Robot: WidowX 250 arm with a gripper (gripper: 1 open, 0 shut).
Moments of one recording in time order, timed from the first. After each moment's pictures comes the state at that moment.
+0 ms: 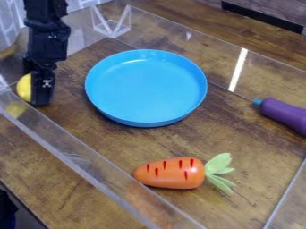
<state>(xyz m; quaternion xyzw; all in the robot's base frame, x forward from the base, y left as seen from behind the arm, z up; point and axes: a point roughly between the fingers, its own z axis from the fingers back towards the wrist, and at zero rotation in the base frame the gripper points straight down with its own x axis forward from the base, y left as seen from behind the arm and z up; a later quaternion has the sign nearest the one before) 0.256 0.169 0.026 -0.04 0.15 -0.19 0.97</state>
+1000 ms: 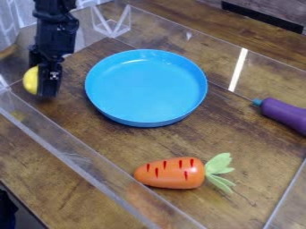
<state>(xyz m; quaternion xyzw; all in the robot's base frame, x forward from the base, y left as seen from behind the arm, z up) 0.266 0.162 0.038 -0.03 0.16 -0.20 0.97</state>
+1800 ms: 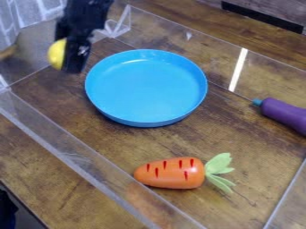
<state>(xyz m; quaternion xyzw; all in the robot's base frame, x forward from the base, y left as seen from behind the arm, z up) 0.298 0.121 0.094 0.02 0.16 -0.24 0.96</state>
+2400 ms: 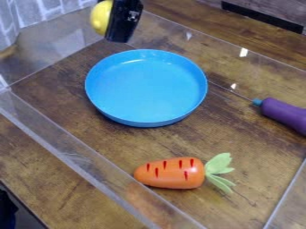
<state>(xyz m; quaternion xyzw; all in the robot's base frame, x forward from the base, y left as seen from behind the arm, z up) 0.310 0.063 0.147 0.07 0.13 -0.26 0.95</state>
